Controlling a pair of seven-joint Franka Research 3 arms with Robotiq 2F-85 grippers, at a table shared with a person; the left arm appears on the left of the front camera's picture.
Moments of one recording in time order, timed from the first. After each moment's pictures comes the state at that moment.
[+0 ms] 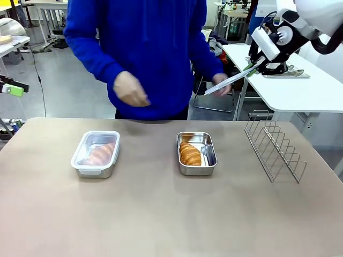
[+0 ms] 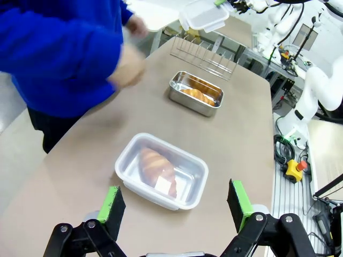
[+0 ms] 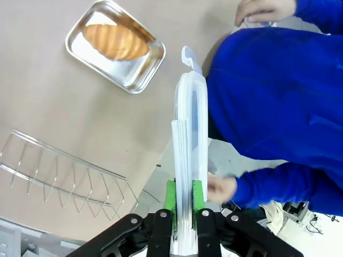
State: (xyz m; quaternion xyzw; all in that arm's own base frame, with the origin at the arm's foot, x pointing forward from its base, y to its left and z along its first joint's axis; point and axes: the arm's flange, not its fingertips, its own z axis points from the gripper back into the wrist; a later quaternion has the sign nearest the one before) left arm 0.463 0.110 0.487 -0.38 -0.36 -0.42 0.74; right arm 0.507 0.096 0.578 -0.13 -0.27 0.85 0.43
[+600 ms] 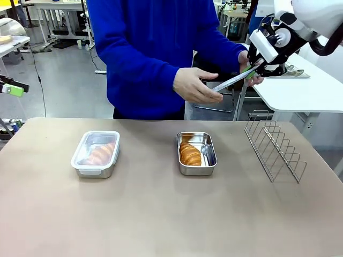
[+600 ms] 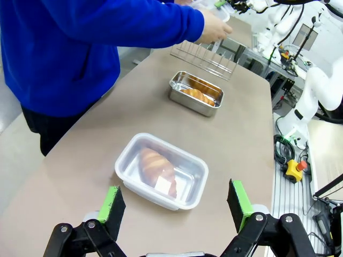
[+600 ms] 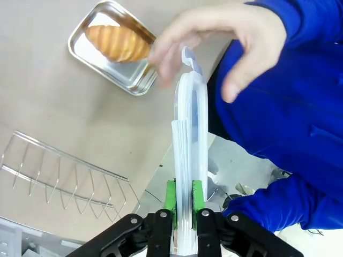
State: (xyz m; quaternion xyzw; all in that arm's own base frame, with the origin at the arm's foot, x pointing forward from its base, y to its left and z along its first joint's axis) left arm 0.463 0.110 0.487 -0.38 -0.36 -0.42 0.74; right arm 0.504 0.099 0.575 -0.13 -0.27 0.85 0.43
